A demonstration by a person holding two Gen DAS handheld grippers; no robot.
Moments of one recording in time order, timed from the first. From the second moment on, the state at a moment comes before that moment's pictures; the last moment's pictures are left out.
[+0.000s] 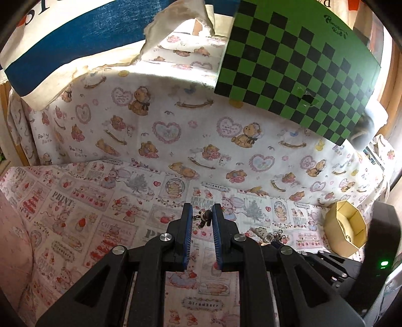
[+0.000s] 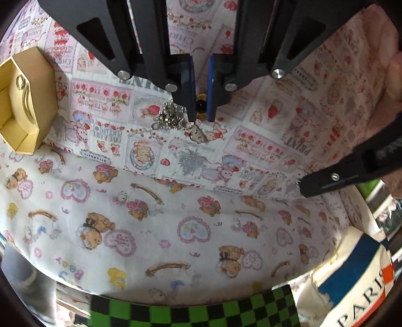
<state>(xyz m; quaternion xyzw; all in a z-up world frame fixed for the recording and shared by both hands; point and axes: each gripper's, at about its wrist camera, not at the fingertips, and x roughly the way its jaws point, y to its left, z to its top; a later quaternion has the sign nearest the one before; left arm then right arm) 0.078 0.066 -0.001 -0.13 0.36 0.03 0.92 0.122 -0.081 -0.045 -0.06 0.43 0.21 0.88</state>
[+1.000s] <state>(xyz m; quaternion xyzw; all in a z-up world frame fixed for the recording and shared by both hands) 0.055 0.032 0.034 -0.05 0.31 0.00 0.95 0.058 -0.211 0.029 0.04 0.32 0.21 0.92</state>
